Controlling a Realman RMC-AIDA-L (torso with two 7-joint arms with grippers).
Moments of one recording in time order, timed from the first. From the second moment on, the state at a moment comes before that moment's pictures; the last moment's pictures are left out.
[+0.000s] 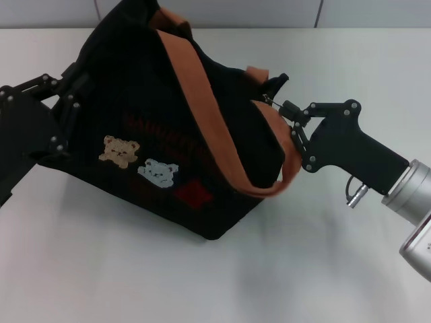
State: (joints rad) left arm -0.30 -2.07 0.71 0.25 1.28 1.79 -0.45; right arm 0.57 2.09 -0.82 0.07 -1.29 -1.51 -0.17
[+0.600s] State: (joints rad) left arm -0.27 -2.07 0.70 0.25 1.28 1.78 -0.45; right arm 0.57 2.09 -0.78 0.07 -1.29 -1.50 -0.17
